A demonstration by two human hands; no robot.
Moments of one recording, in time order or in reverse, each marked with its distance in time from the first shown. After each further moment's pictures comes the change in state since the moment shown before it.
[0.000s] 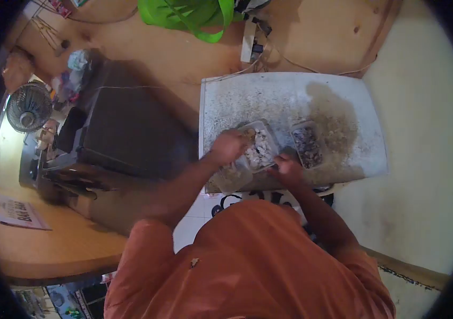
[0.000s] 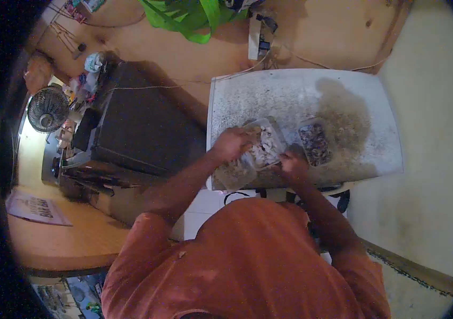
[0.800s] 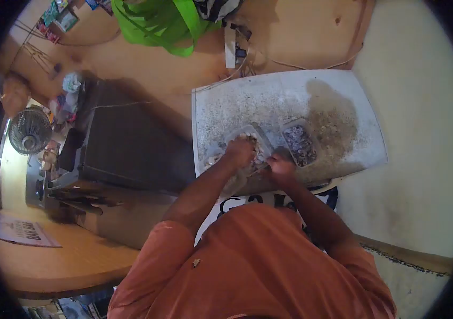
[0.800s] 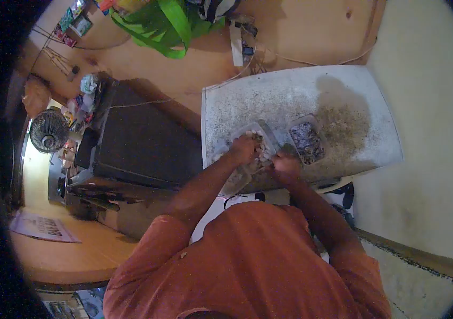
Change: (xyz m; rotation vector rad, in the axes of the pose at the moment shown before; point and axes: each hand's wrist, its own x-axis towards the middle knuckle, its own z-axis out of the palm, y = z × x) left_hand 0.047 0.052 0.015 0.090 -0.438 -0.285; right_hand 0.001 -0.001 0.002 -0.040 0.076 -0.030
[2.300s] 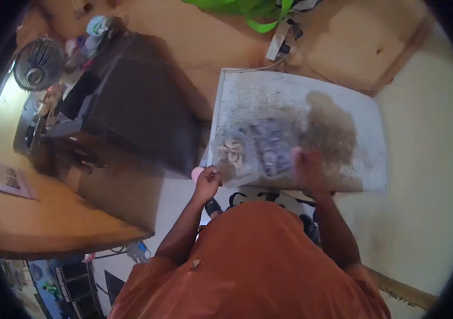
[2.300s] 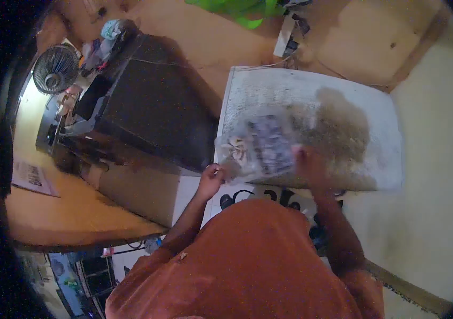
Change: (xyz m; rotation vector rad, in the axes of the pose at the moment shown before) left_hand -0.185 -0.043 0.121 -1.553 0.648 -0.455; right_hand 0.018 -0.051 -0.071 0.252 0.105 -0.027
